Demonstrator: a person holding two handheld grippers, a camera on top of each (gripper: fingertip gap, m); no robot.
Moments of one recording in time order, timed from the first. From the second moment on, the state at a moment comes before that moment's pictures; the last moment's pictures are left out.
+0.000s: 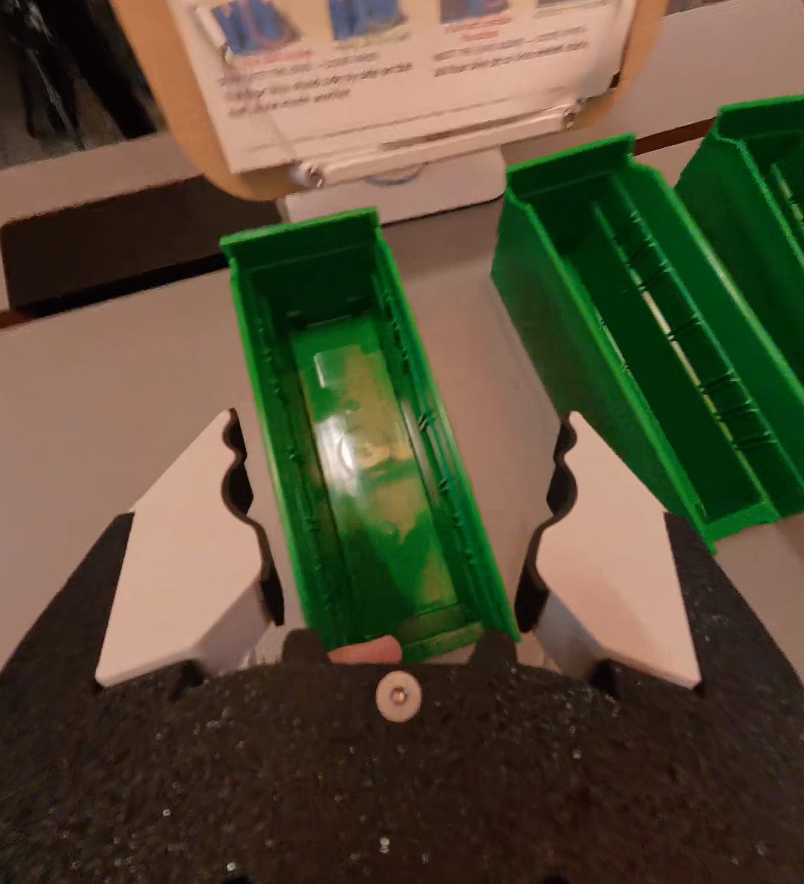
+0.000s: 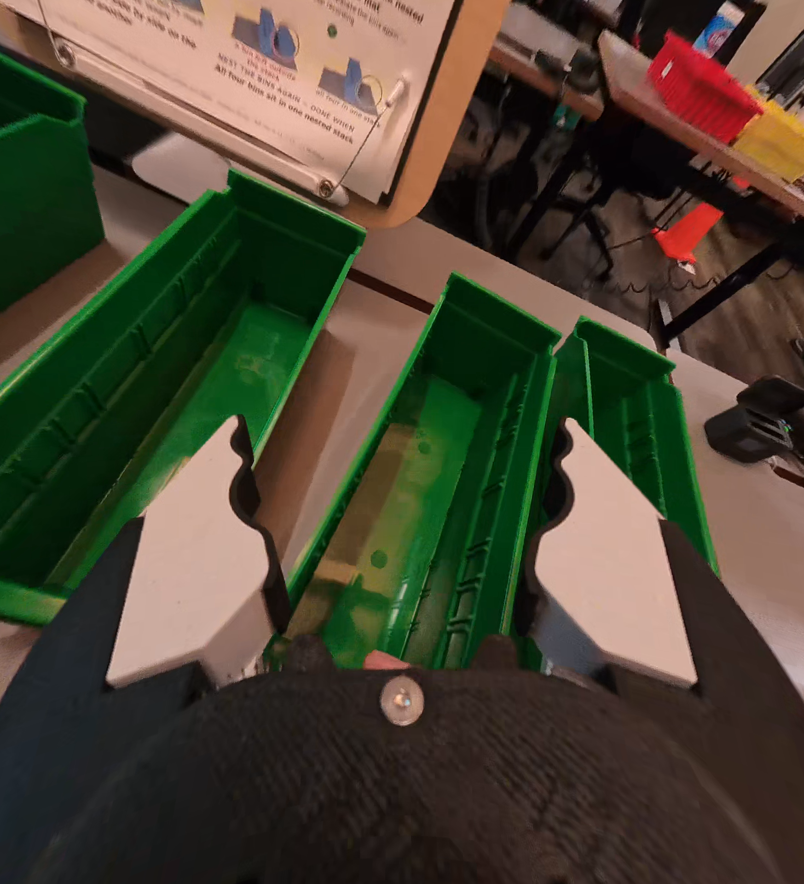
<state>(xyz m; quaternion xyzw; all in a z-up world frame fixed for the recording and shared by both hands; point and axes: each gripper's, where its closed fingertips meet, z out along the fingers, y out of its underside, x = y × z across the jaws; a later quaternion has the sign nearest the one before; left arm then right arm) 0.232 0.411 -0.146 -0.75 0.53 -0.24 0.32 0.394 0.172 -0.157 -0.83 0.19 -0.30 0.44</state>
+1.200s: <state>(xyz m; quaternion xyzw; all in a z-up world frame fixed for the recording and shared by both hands) 0.212 0.454 -0.204 -0.81 0.56 0.04 0.15 0.379 0.081 -0.168 -0.78 0.25 -0.19 0.54</state>
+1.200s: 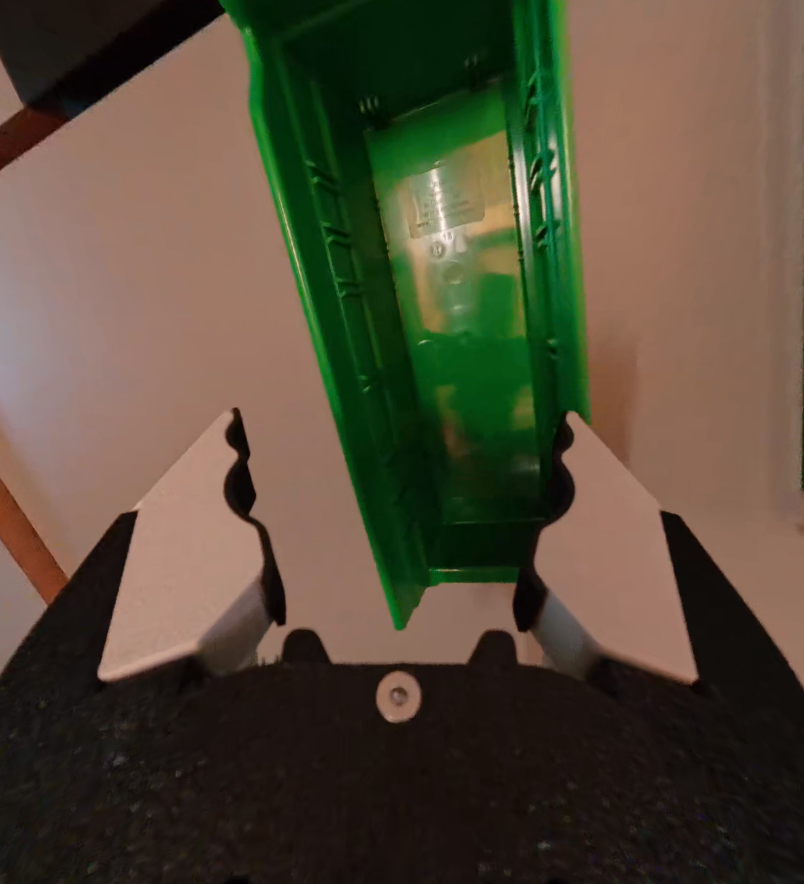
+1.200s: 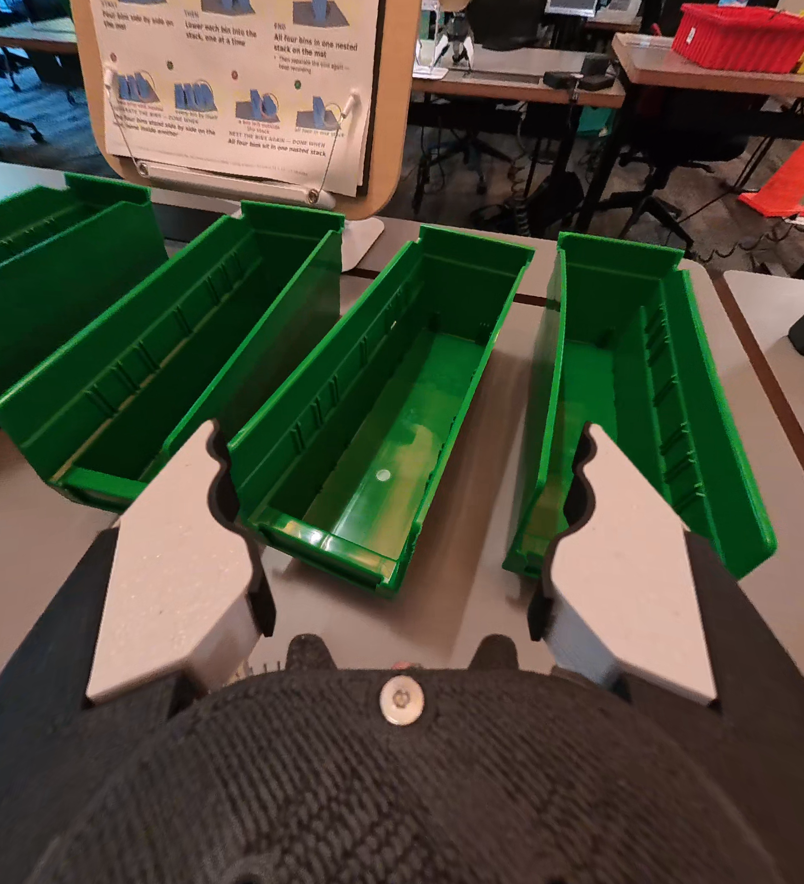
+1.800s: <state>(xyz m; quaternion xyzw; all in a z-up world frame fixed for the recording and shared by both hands) 0.221 0.438 -0.212 -0.83 0.54 -0.05 0.09 0.374 0.088 -0.177 -0.79 0.25 -0.18 0.52</state>
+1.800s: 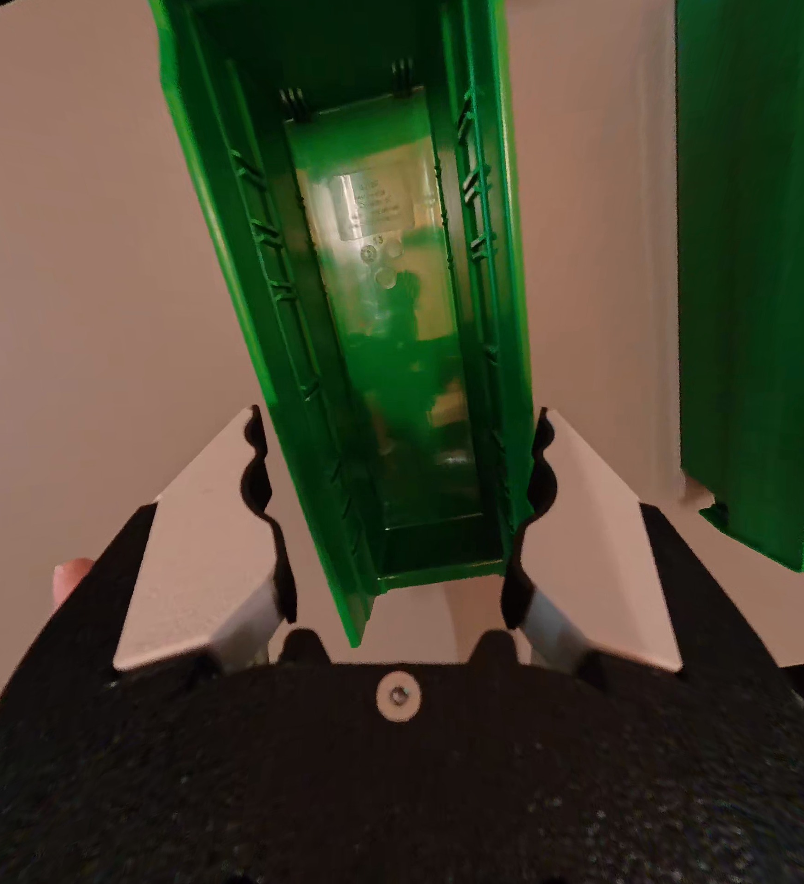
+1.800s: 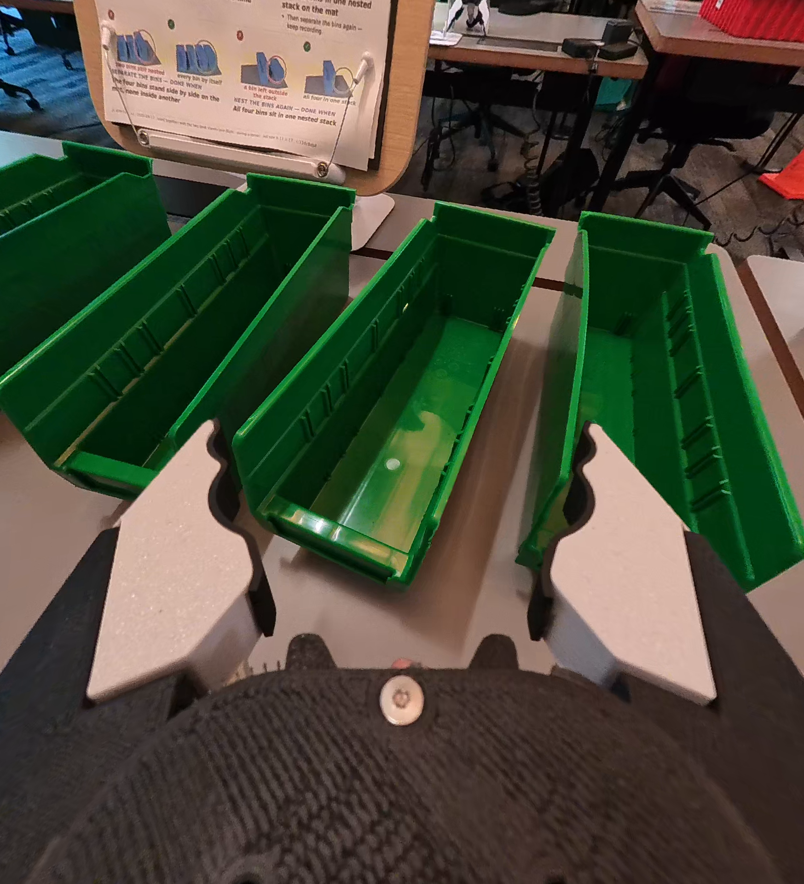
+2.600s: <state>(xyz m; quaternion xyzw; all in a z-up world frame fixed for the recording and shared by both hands) 0.216 0.435 -0.266 -0.85 0.52 -0.04 0.01 0.373 0.096 -0.194 -0.81 0.24 -0.18 0.50</state>
